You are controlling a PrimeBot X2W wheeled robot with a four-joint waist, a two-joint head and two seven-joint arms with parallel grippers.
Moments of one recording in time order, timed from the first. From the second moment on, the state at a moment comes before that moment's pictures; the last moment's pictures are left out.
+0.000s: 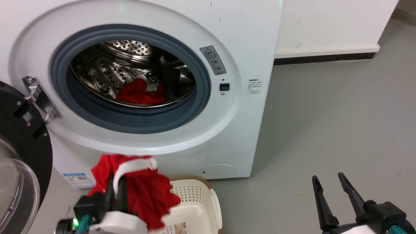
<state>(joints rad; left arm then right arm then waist) -0.04 0.08 0.00 0.22 -0.17 0.00 -0.26 0.20 -0.05 0.05 -0.13 0.13 0.13 -0.08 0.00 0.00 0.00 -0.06</state>
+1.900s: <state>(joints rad) -0.56 0.09 0.04 1.03 -0.21 0.03 -0.26 -0.21 -0.05 0.17 -0.04 0.11 0.13 -0.19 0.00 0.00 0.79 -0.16</state>
